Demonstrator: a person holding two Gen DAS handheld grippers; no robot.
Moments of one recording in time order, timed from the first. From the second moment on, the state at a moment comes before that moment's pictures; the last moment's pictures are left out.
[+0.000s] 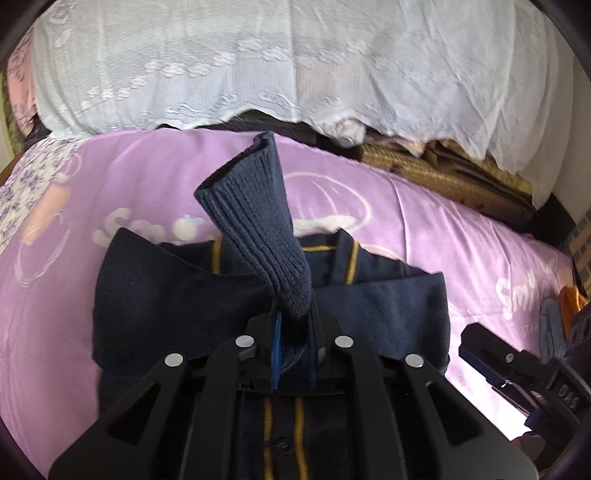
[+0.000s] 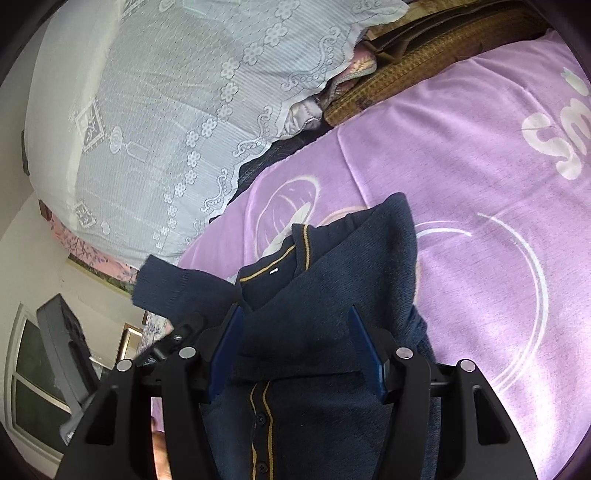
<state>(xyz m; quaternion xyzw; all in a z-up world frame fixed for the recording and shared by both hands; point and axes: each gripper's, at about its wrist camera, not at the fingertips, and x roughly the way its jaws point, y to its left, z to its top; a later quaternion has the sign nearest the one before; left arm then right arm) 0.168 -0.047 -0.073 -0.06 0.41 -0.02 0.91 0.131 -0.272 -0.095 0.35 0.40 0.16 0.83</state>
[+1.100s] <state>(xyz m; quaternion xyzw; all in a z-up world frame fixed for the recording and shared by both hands) 0.138 0.100 -0.121 -0.10 0.44 0.11 0.88 0.154 -0.254 -0.150 0.36 0.46 0.15 0.80</state>
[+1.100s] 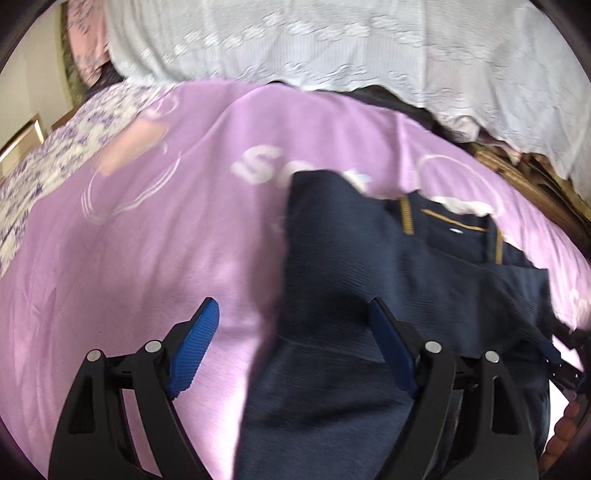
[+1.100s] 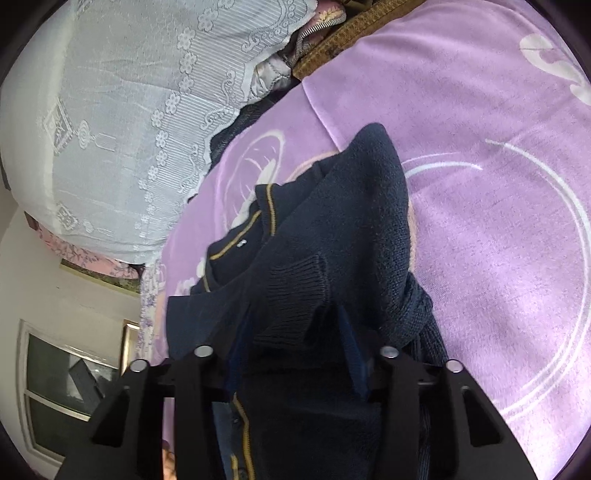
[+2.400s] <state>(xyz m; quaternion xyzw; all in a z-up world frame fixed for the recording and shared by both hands) 0.203 0.090 -0.156 -0.03 0.47 0.10 0.87 0.206 -0.219 -0.159 0.24 0.45 0.14 0.85</state>
